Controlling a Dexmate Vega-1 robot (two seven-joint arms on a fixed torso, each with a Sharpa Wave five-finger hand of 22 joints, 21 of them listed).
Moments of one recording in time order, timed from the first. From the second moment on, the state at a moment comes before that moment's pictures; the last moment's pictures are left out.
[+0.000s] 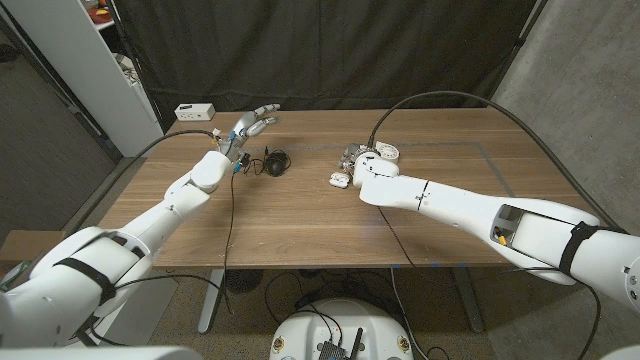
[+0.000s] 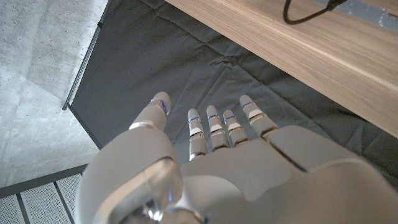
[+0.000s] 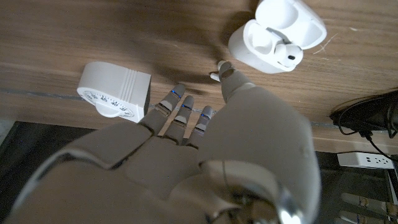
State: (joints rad) left arm 0.49 0.55 0.58 -0.88 -0.12 -0.59 0.08; left_hand 0.53 0.15 0.54 -0.16 0.19 0.30 -0.08 0.20 0.20 0.19 -0.02 0.24 0.27 0.08 -0.01 0.18 0.17 0.17 0.12 0.20 0.18; right arm -0.26 -0.39 -1.23 -1.56 -0.16 -1.02 -0.09; right_hand 1.24 0.17 0.30 -0.17 0.19 0.72 -0.22 0.27 0.23 0.26 -0.15 0.22 0.30 0.21 -0.04 0.30 0.27 0.35 0.01 0.19 0.17
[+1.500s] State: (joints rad) left arm 0.51 0.56 0.57 -0.93 -0.11 -0.56 0.08; left_hand 0.54 0.14 0.54 -0.16 0.19 0.30 -0.08 0.20 0.20 0.19 -0.02 0.24 0.27 0.08 -0.01 0.18 0.17 0.17 0.13 0.20 0.18; right arm -0.29 -0.41 -1.20 -1.55 -0.21 -1.01 -0.04; right_hand 1.21 0.13 0.25 -0.15 0.20 0.84 -0.20 0.27 0.23 0.33 -0.12 0.25 0.31 0.25 -0.04 0.33 0.28 0.42 -0.01 0.21 0.17
